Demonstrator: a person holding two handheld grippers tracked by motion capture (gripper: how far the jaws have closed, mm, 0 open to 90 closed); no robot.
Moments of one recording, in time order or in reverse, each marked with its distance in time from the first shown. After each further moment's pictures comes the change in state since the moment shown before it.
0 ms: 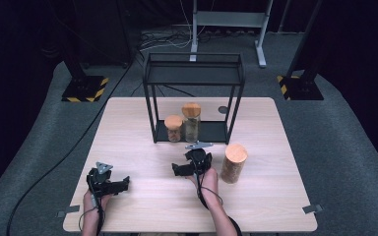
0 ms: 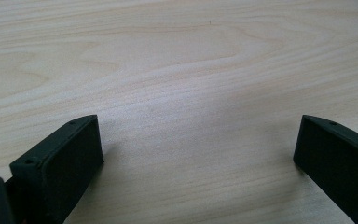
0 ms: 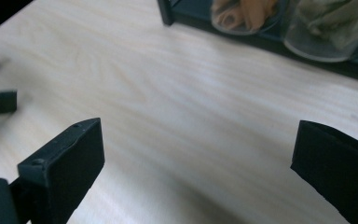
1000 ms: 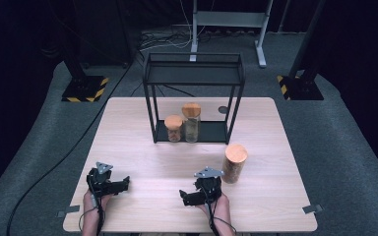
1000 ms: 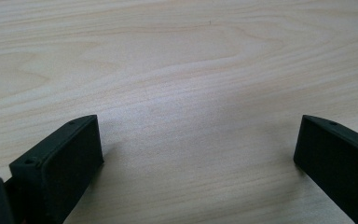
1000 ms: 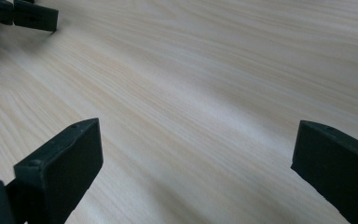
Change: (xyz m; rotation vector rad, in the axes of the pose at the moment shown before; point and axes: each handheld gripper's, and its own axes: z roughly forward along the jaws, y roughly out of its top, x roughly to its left) left arm 0.000 0.000 0.000 0.000 0.001 0.001; right arm 0.014 -0.072 -0.046 0.001 0.025 -0.038
